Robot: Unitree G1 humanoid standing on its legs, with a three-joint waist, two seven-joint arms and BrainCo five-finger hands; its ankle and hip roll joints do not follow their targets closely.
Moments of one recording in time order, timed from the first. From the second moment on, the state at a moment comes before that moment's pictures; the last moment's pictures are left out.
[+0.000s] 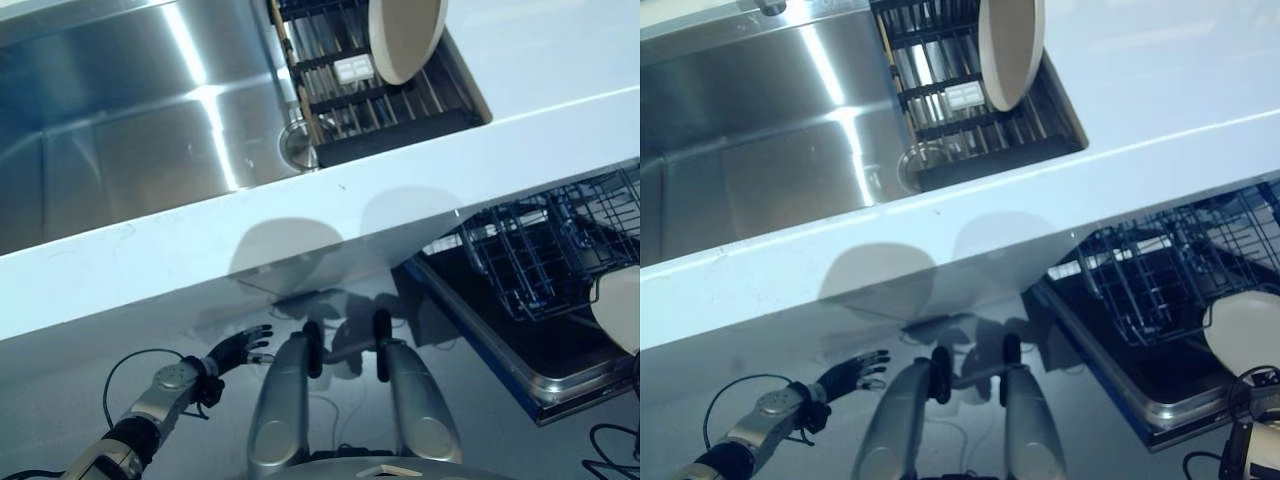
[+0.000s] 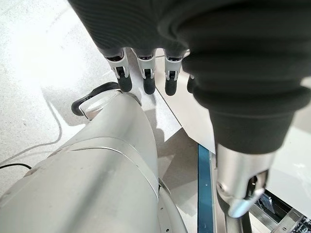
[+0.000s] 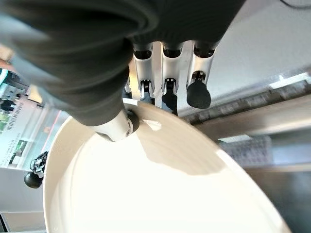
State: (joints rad) left arm -0.13 0.61 -0.53 0.73 -0.51 -0.13 -0.46; right arm -0.39 -0.88 -0.47 1.40 0.98 0.12 -0.50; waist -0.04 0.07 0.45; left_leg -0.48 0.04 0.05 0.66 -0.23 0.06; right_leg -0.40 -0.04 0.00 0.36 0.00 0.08
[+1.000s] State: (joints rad) left arm 0.05 0.54 -0.41 0.69 -0.53 -0.16 -0.45; right arm -0.16 -0.79 -0.32 0.81 0.21 -0.08 -0.77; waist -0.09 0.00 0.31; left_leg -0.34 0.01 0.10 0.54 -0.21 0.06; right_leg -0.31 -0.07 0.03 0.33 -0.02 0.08
